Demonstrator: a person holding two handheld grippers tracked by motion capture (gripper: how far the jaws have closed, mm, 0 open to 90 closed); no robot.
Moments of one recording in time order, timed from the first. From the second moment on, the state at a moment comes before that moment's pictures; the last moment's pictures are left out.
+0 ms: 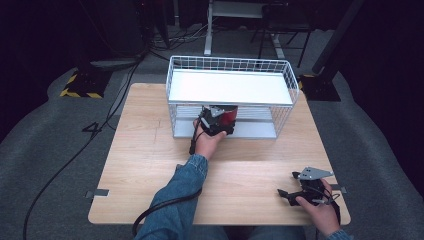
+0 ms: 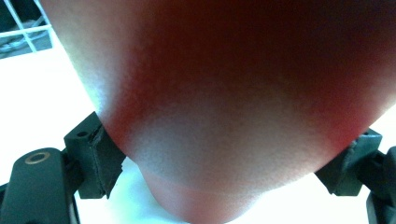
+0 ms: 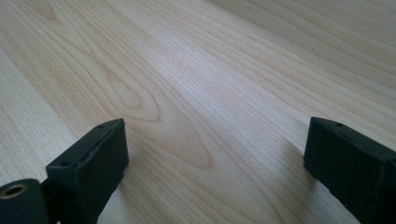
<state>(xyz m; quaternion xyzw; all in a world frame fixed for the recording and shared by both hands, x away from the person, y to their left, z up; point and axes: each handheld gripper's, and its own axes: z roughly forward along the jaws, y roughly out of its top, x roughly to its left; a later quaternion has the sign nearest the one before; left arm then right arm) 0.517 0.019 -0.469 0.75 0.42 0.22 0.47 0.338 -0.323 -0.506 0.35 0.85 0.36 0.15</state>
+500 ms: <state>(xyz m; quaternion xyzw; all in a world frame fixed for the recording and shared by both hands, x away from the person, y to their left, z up) 0.537 0.003 -0.477 0.75 0.42 0.21 0.46 0.338 -0.323 -0.506 0.35 0.85 0.36 0.15</state>
